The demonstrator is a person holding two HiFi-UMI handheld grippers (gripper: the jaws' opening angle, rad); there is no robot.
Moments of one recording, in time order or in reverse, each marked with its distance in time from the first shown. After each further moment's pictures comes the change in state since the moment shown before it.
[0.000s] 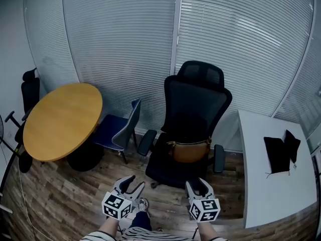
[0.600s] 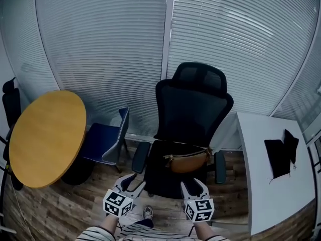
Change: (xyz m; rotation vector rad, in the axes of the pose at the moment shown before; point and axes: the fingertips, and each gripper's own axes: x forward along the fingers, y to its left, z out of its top) left arm 0.133 0.112 0.022 0.012 0.066 -0.149; right arm 0.149 -0.018 0.023 -0.018 0.052 -0.090
